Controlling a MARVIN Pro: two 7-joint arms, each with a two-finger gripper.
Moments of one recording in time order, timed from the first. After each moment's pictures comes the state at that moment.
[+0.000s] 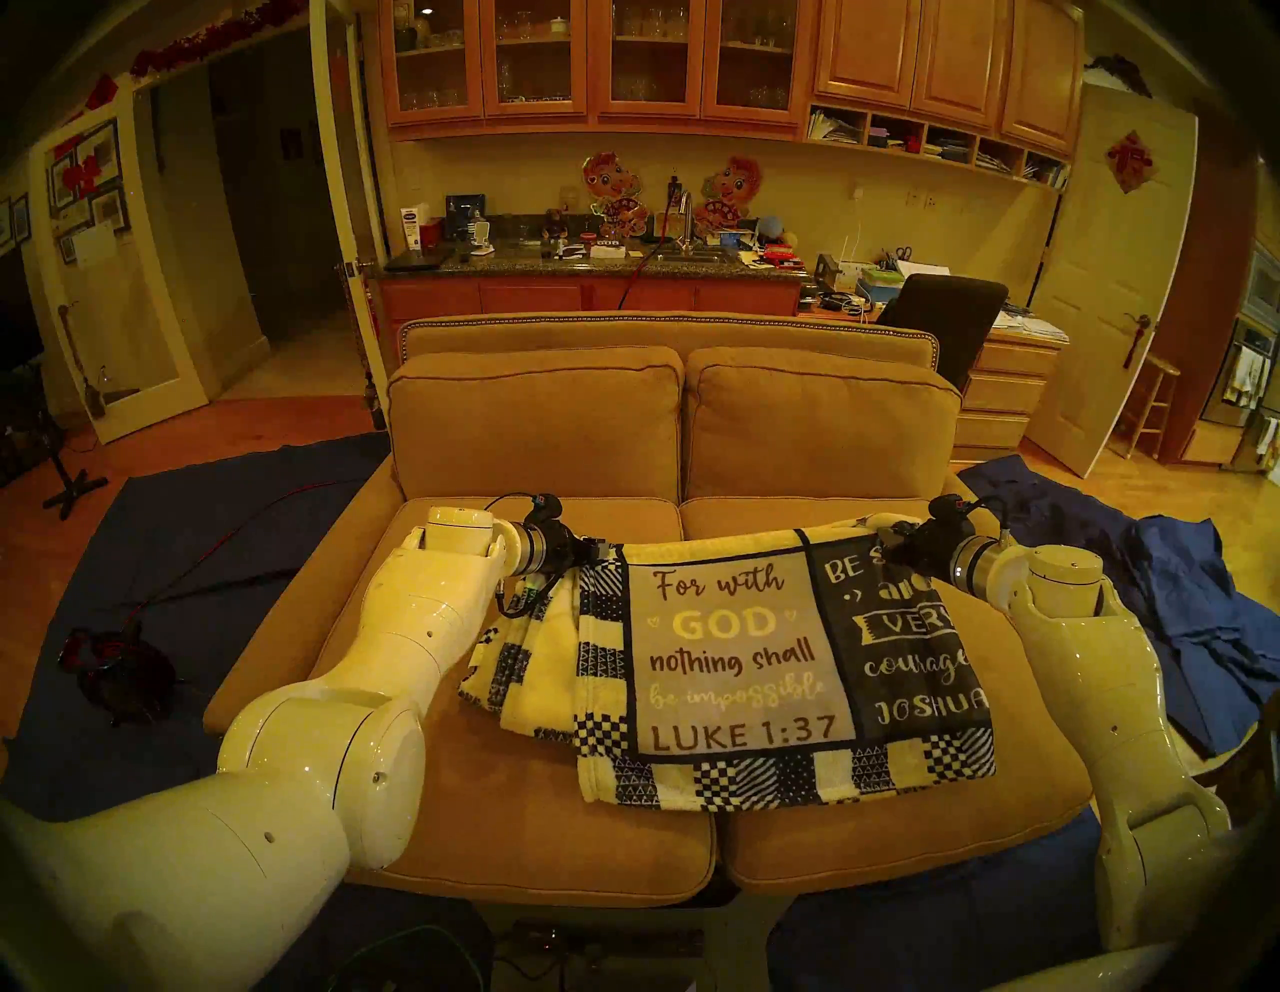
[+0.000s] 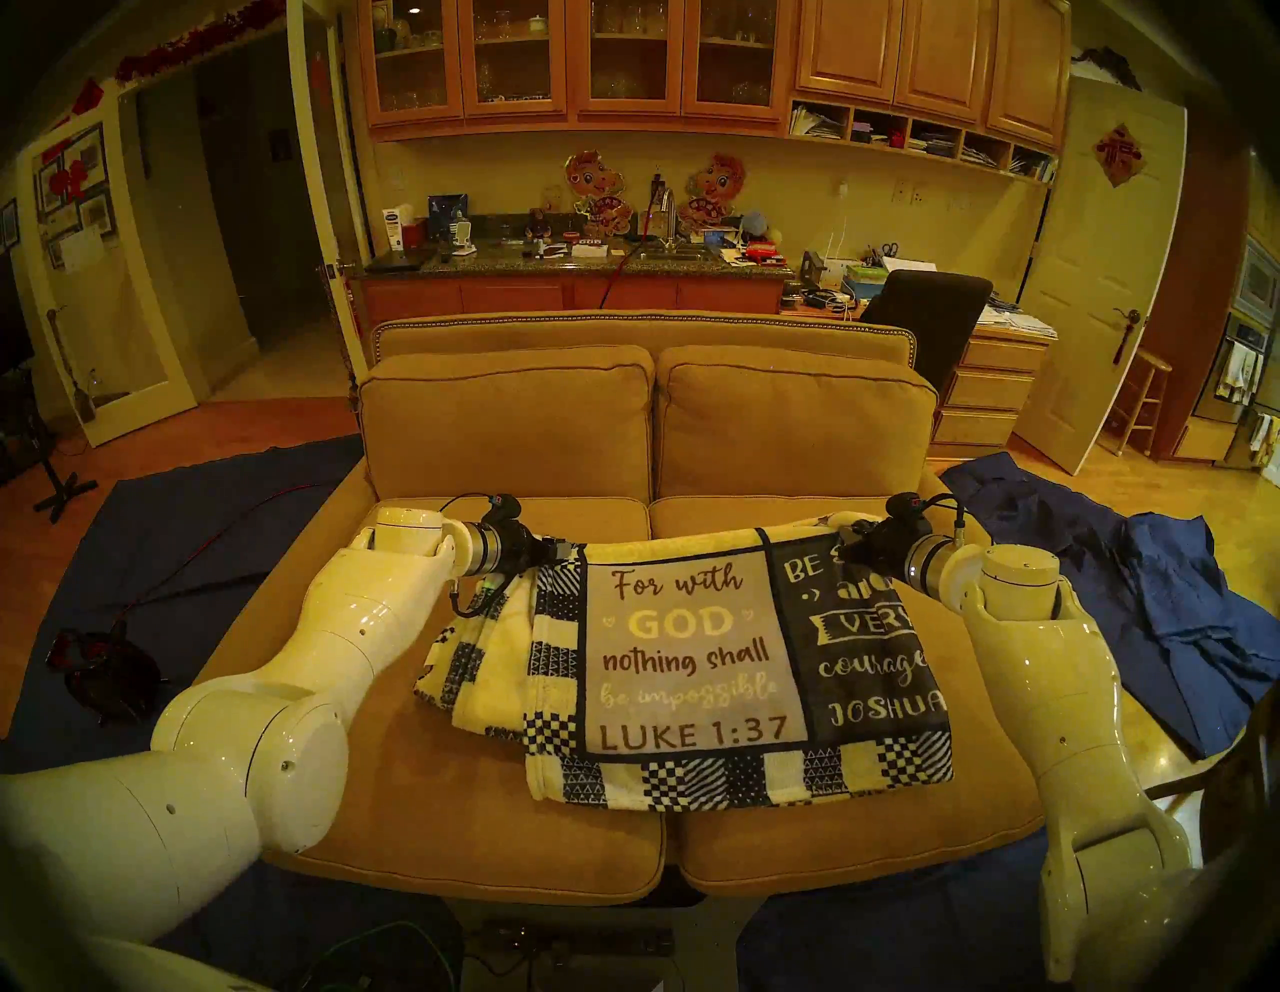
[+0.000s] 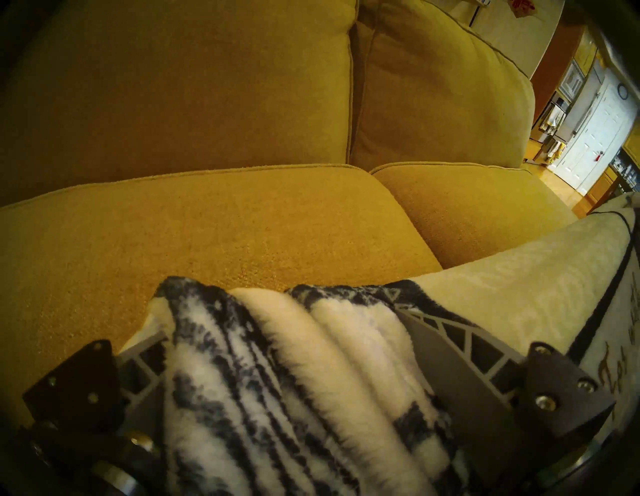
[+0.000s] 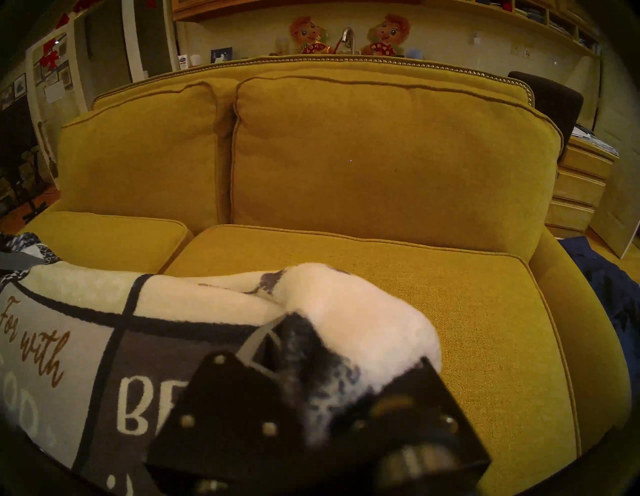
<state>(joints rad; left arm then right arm) 0.89 -1.49 -1.49 -0.68 0.00 0.46 -0.54 -1.32 -0.97 1.57 -1.22 0.40 0.39 0.45</state>
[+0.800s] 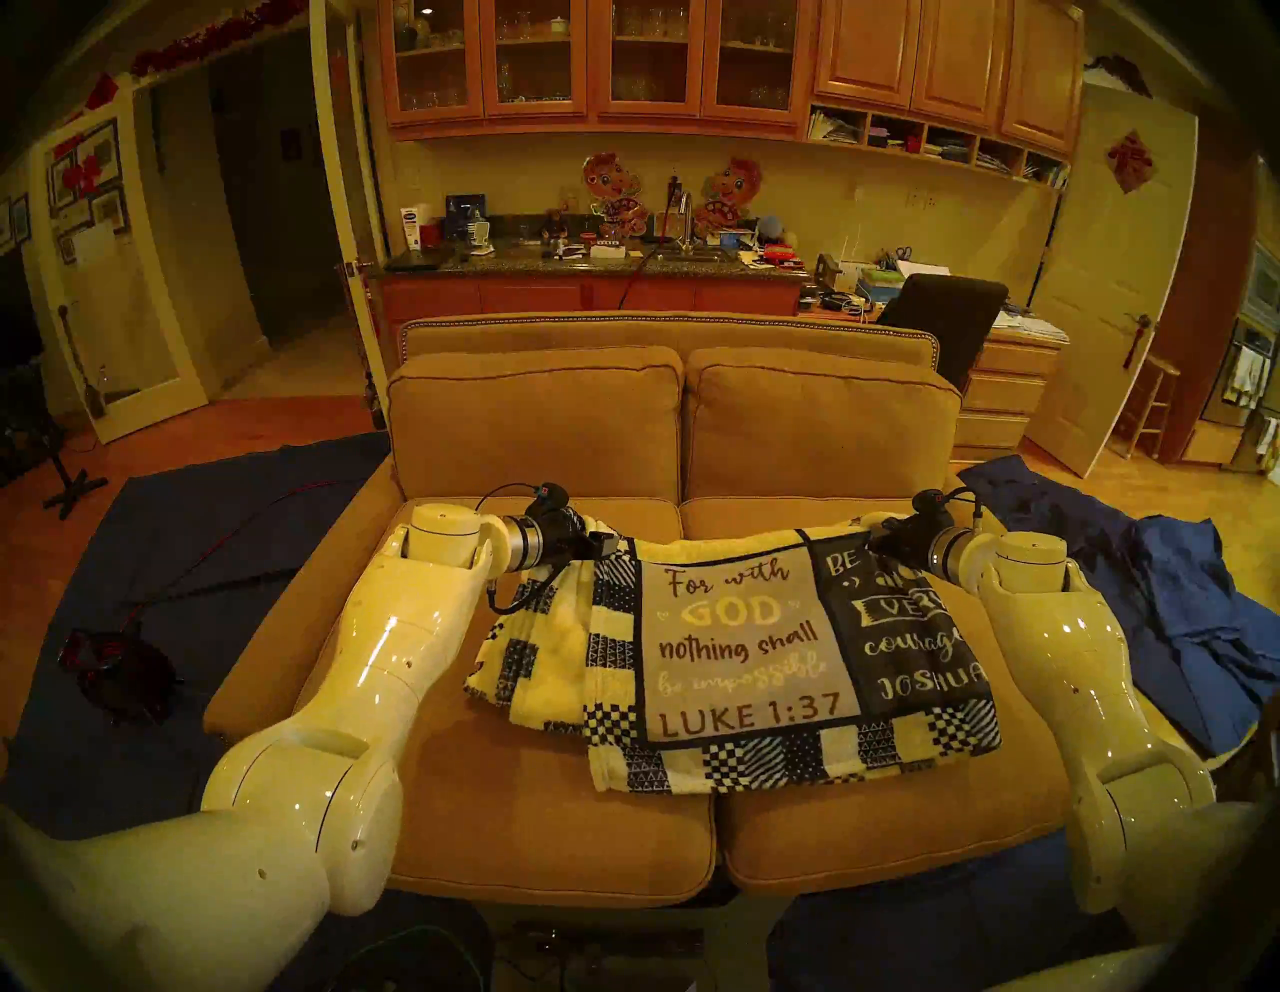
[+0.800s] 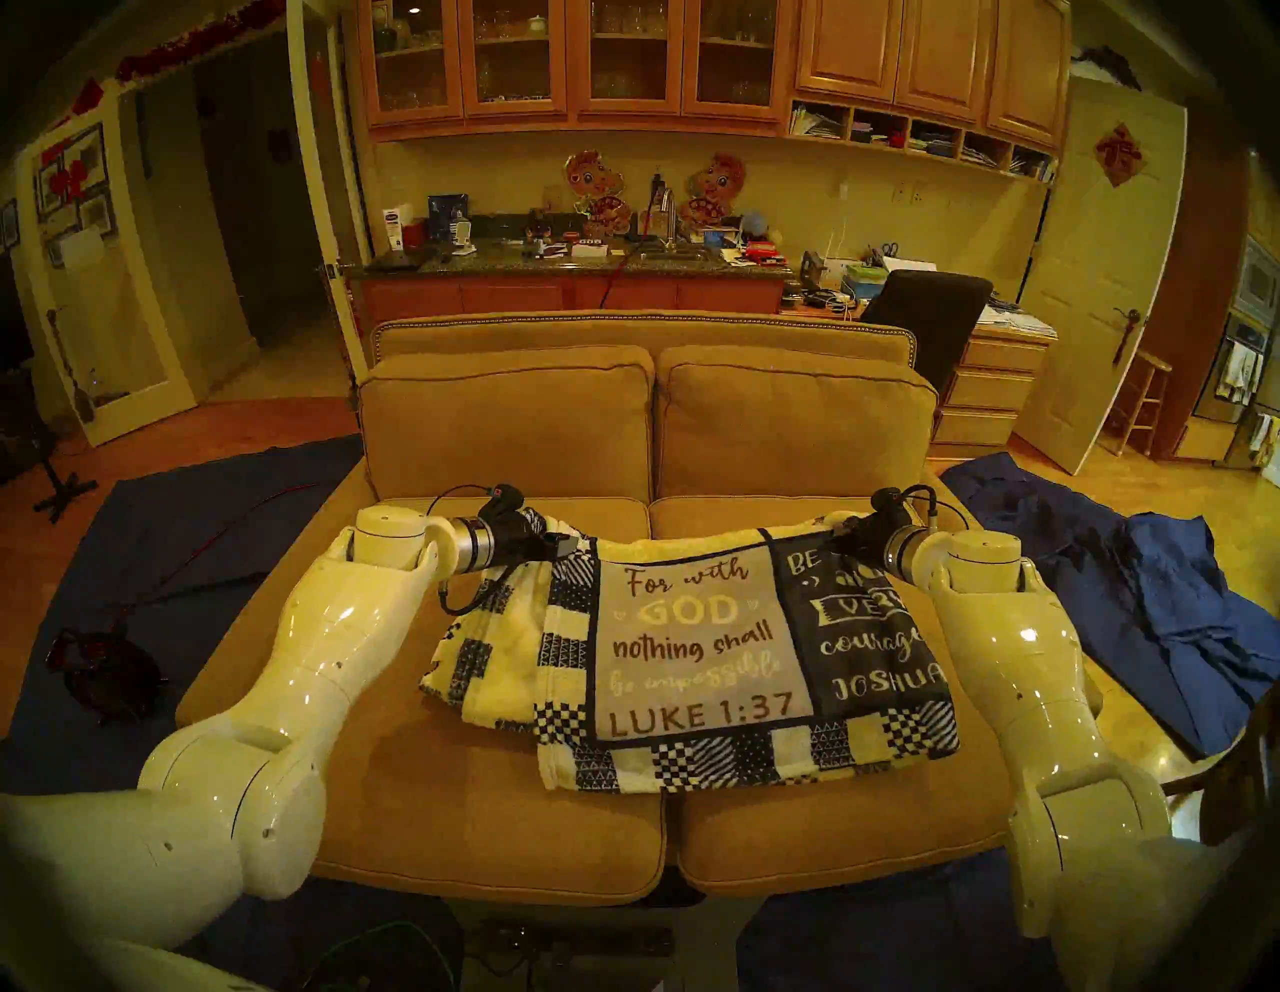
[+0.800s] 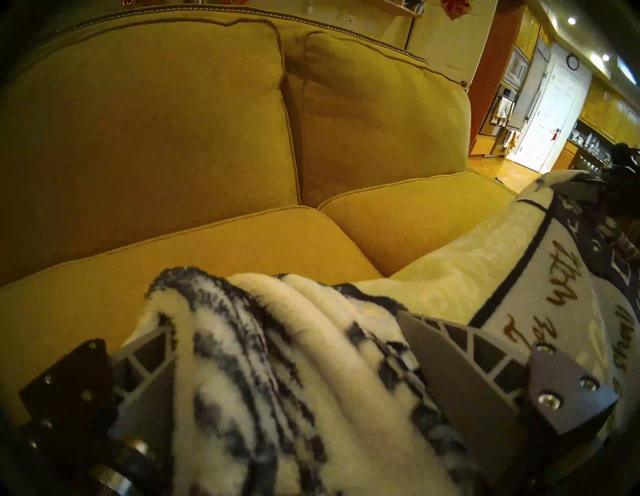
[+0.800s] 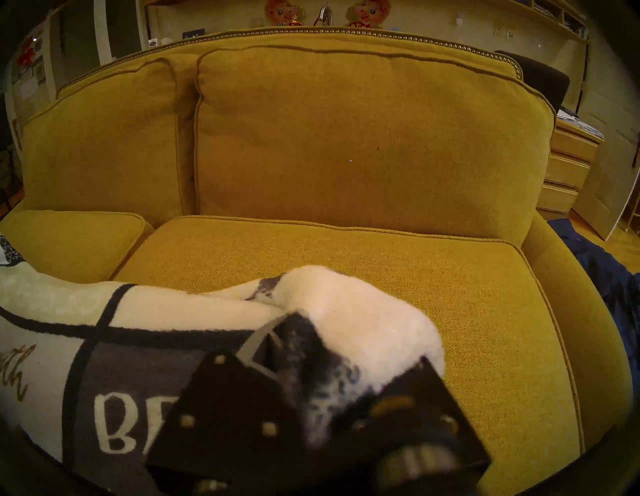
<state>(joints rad) 1.05 -1.42 -1.47 -0.98 0.00 0.42 -0.67 -1.13 -1.03 1.49 -0.99 0.31 0.38 0.41</state>
